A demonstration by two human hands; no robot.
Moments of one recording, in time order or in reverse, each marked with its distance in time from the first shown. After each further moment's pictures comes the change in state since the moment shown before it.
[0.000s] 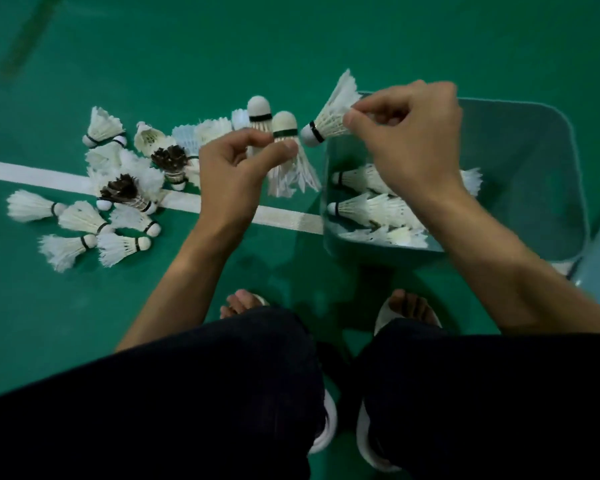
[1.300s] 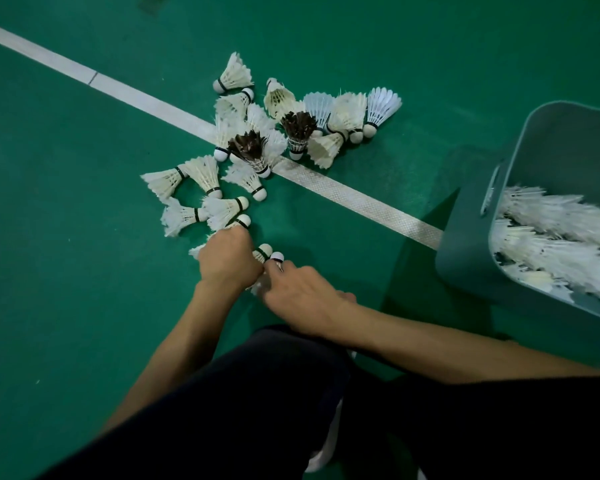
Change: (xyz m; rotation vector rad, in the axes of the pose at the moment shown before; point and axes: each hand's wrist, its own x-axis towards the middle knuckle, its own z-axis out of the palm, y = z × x) left_hand -0.062 -0.139 -0.173 1.252 -0.036 -0.583; right_hand -0.175 -0.040 0.220 -0.688 -1.196 -0.954
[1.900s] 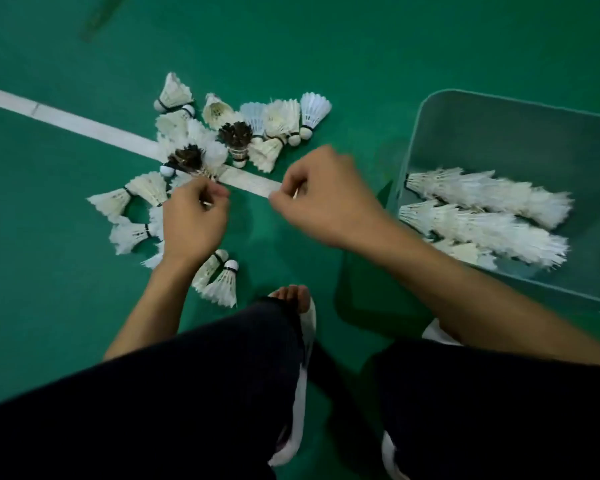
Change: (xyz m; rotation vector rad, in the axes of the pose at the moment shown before) left_hand -0.005 0.059 -0.049 -0.606 0.318 0.237; right_hand -0.091 0.096 -0.099 0.790 0.555 0.591
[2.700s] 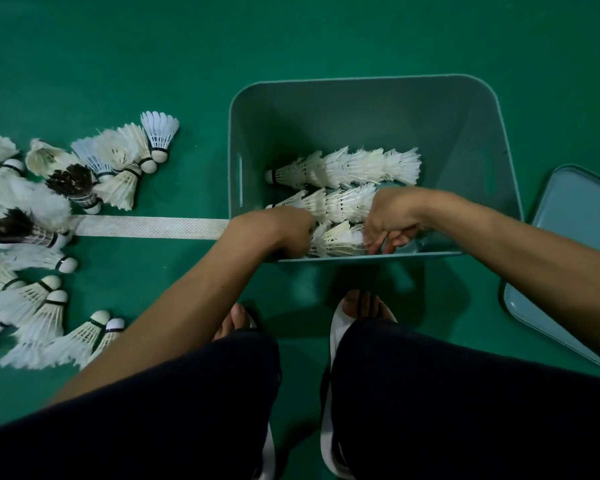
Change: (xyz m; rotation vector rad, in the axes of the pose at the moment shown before) left_hand -0.039 0.215 0.192 0.748 -1.183 0.578; right_hand -0.072 0.242 -0.129 0.092 -0.487 0.988
